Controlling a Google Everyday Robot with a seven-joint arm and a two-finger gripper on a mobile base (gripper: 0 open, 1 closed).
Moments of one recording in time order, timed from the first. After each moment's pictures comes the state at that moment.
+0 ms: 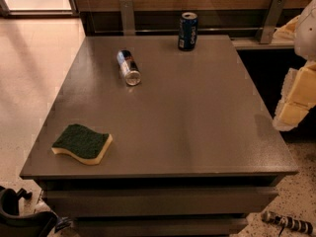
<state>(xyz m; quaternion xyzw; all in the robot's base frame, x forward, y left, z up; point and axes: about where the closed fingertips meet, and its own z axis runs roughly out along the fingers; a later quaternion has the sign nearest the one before) 0.438 -0.214 0.986 -0.60 0.78 -0.05 0.17</state>
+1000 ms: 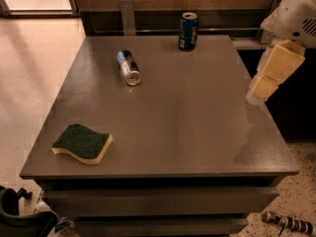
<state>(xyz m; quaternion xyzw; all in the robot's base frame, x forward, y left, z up) 0.485 -0.201 0.989 -0.56 0.80 -0.01 0.20</state>
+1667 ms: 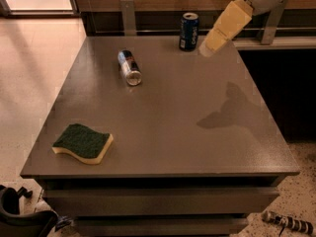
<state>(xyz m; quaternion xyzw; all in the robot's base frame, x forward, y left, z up) 0.572 -0.151 1.008 -0.45 0.86 0.07 0.23</state>
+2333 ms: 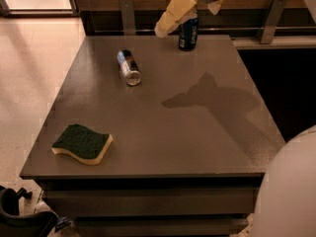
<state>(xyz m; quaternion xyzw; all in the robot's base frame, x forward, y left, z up) 0.633 -0.083 1.001 -0.36 0.91 0.08 0.20</state>
